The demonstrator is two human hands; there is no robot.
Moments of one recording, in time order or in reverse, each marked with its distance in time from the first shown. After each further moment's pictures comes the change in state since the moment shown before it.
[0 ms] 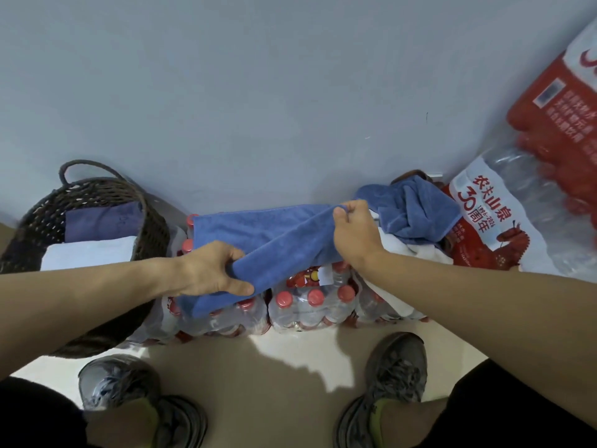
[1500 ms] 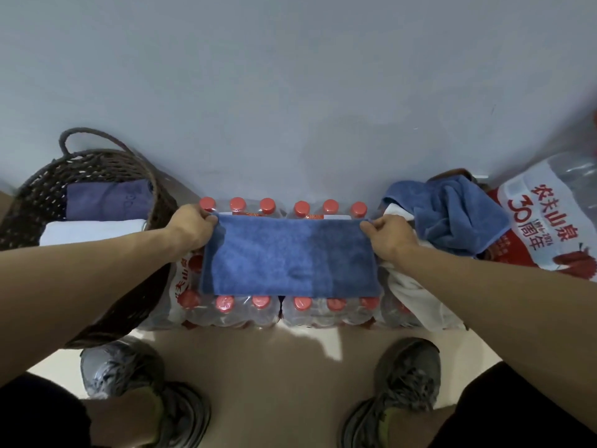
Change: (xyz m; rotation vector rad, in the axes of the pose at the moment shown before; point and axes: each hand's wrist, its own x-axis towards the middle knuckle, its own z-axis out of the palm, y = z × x) left_hand 0.069 -0.082 -0.031 -0.121 0.564 -0.436; right_hand 0.057 0.039 0.010 -0.448 -0.157 0.204
